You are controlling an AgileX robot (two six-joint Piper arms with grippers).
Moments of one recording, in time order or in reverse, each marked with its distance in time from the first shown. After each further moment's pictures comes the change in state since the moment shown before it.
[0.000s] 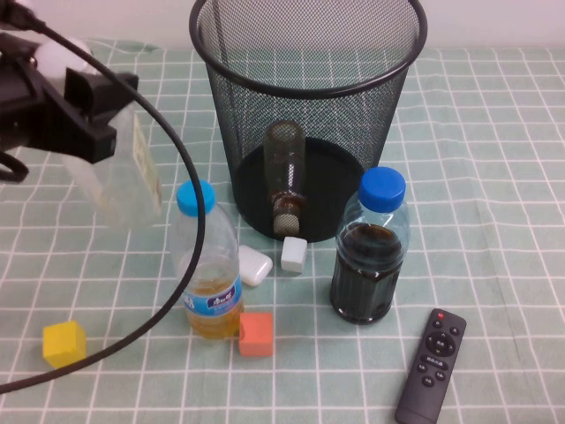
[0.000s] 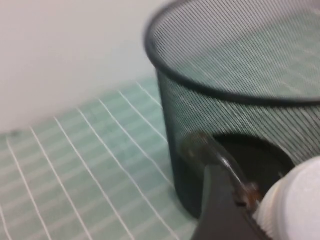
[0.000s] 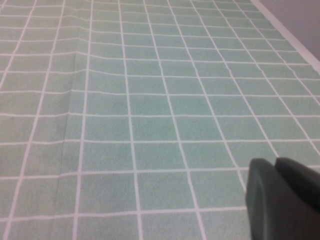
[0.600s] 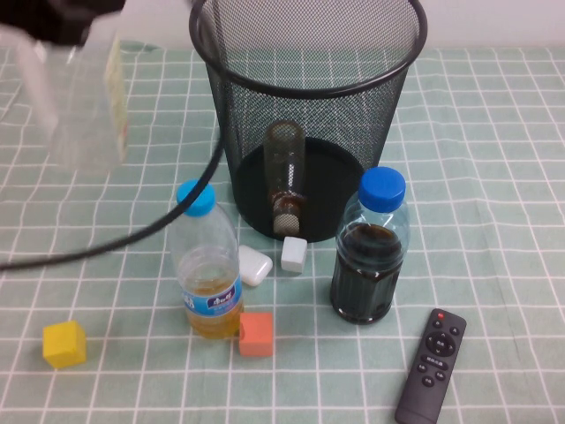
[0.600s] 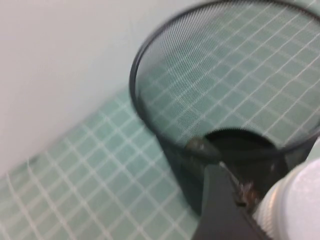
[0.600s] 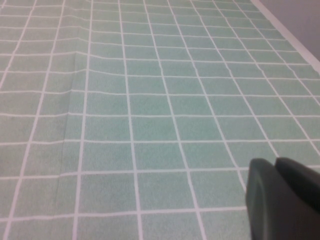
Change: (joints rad) right arm 0.000 0.000 0.000 0.000 0.002 0.000; left arm -0.107 0.116 -0.561 0.575 0.458 -0.472
